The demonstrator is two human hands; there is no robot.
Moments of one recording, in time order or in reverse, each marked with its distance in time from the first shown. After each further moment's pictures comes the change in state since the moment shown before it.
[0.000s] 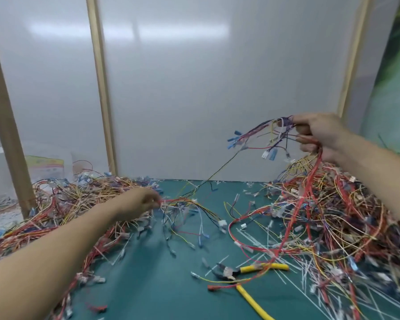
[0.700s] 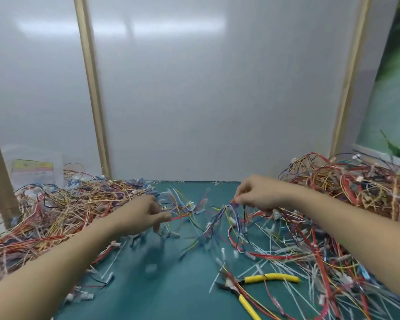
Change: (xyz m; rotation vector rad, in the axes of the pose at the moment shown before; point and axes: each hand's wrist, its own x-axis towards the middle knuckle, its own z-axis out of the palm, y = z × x) left_hand 0.002 0.020 0.014 -0.060 0.000 0.085; right_hand -0.031 0.083 0.077 -0.967 -0.553 0.091
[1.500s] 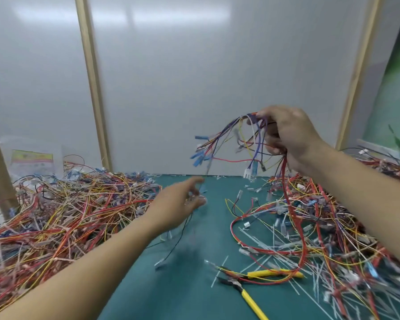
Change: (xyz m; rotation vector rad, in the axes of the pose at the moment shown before) left_hand 0.018 0.072 0.026 -0.114 0.304 0.088; right_hand -0.005 -0.030 -0.055 0.948 0.596 -0.334
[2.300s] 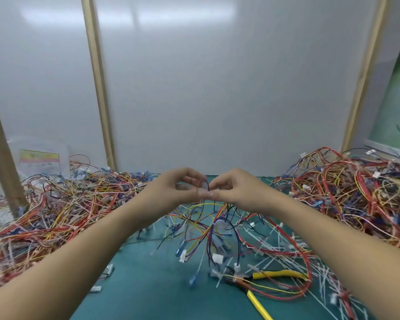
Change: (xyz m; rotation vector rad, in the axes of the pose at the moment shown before) left_hand -0.018 0.023 -0.050 -0.833 -0.127 -0.159; right_hand -0.046 0.070 0.052 -0.590 -0.646 -0.032
